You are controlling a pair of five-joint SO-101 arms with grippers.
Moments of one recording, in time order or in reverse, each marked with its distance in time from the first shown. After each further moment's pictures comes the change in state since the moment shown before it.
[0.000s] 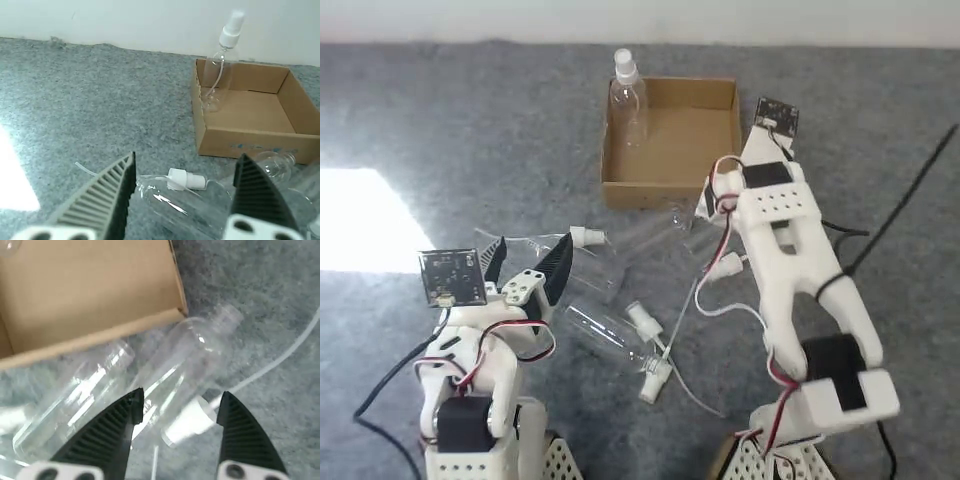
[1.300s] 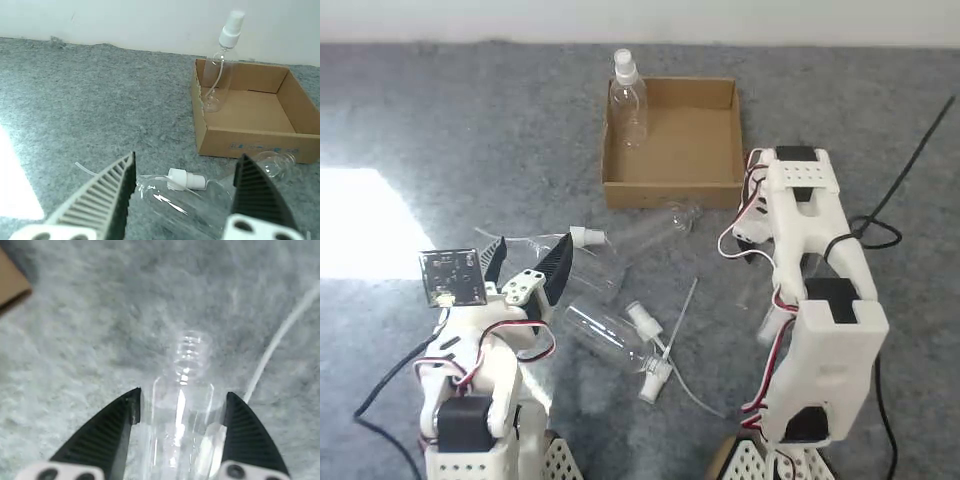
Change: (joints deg) left arm 0.0 0.0 0.0 0.0 0.0; right arm 10.5 21.8 -15.0 19.5 1.6
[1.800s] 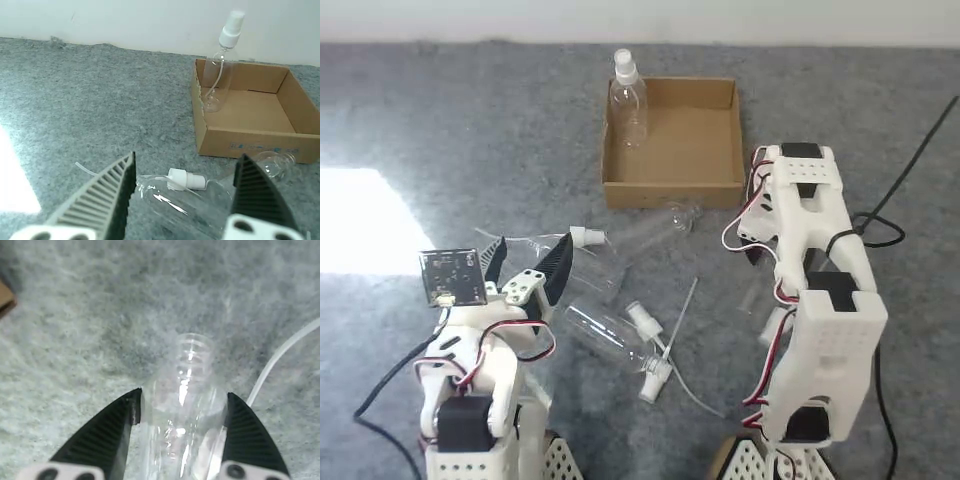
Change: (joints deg) left arm 0.0 0.0 0.0 0.0 0.0; right arm 1.5 4.6 -3.7 1.5 1.0
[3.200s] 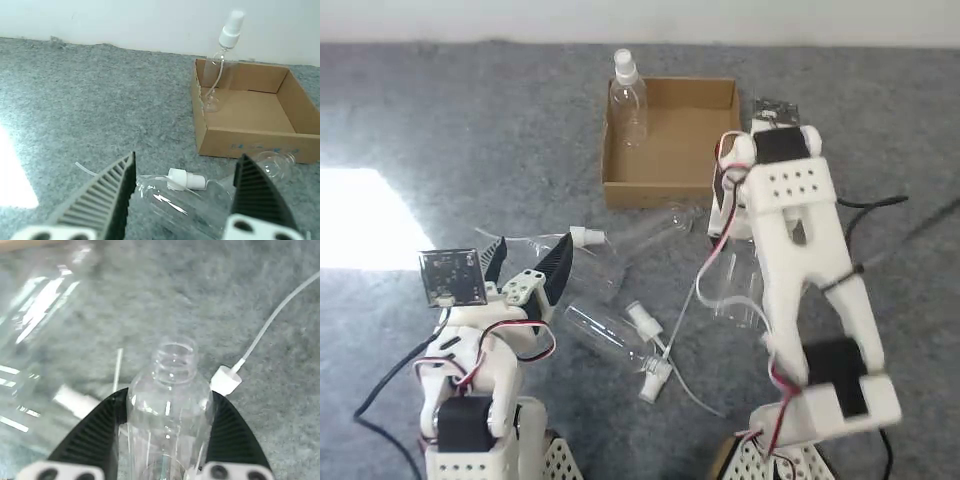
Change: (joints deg) left arm 0.0 0.0 0.0 0.0 0.0; right arm -12.0 -28.0 1.0 15.7 6.2
